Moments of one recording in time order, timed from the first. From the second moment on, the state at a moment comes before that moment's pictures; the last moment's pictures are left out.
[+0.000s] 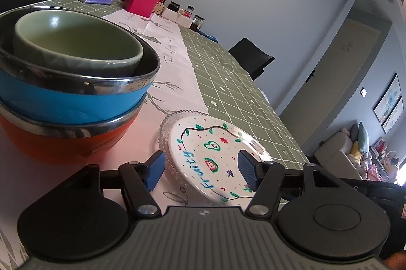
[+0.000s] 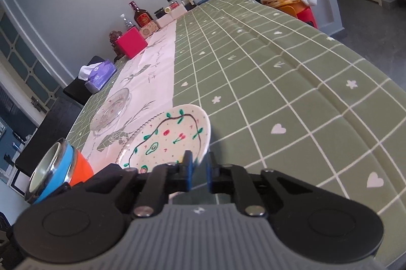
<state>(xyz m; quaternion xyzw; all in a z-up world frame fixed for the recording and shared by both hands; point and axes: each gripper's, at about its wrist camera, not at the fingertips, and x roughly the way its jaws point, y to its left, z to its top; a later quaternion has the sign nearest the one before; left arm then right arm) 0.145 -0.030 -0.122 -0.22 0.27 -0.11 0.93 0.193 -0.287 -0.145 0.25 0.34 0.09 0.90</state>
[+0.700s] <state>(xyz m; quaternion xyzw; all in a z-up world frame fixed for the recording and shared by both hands) 0.146 -0.029 -0.119 -0.22 0.28 -0.10 0.93 0.204 -0.280 -0.145 0.23 0.35 0.11 0.90</state>
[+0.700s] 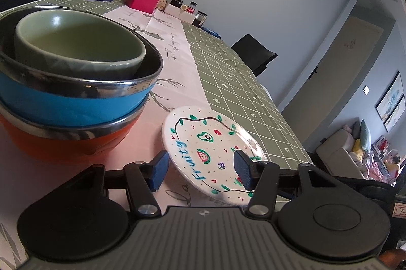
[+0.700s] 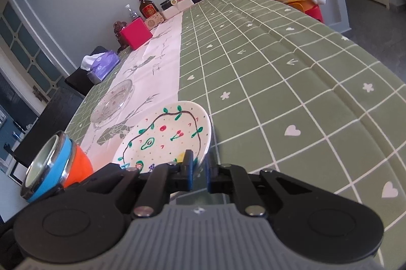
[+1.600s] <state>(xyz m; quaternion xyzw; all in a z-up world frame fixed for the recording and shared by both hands) 0.117 -0.032 -0.066 -0.07 0.35 -0.14 0.92 0.173 -0.238 -0.091 0.02 0.36 0.12 0.92</state>
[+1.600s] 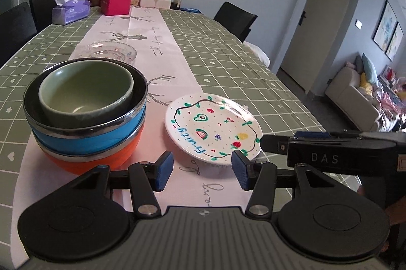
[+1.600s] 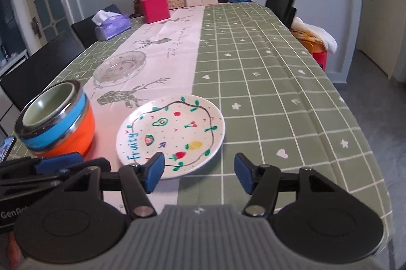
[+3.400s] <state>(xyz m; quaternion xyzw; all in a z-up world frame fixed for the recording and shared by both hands) 0.412 0.183 -0.070 -0.11 0.49 -0.08 0.86 0.515 -0.070 -0.108 0.03 0.58 0.17 0.79</state>
